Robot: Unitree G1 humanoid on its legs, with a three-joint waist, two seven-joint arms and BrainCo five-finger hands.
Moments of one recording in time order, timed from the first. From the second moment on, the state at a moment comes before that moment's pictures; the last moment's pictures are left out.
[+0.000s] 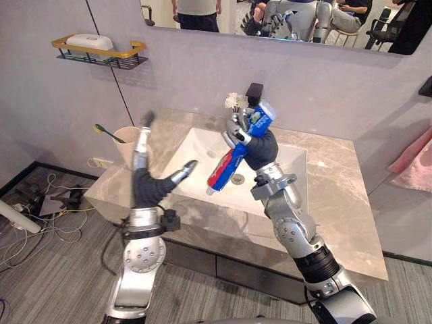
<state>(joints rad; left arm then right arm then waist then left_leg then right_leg) 0.14 0.17 0.03 -0.54 0.35 -0.21 0.33 -0.39 -0.09 0.30 -0.10 0.79 -0.17 0.13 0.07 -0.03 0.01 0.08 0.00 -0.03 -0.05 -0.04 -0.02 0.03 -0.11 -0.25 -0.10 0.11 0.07</state>
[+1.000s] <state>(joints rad) 0.36 -0.06 0.54 0.51 -0.16 -0.19 0.25 -0.30 -0.08 0.09 -0.18 0.75 -0.22 0.11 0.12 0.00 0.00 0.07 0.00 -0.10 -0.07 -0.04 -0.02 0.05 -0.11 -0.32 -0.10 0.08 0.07</state>
